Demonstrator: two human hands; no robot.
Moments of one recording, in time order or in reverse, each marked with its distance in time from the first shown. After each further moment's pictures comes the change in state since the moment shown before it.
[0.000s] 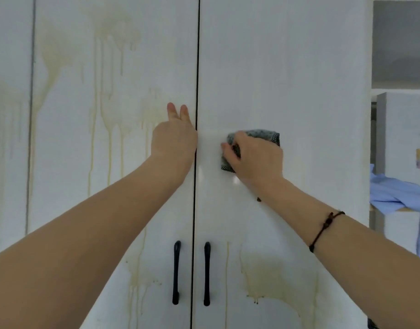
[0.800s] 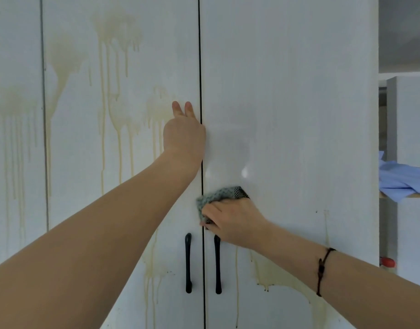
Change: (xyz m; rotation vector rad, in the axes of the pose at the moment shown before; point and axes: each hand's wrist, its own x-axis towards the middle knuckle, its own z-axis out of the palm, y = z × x) left_hand -0.006 0.008 -0.010 0.139 -0.037 0.006; right_hand -0.112 -0.048 0.021 0.178 -0.202 -0.495
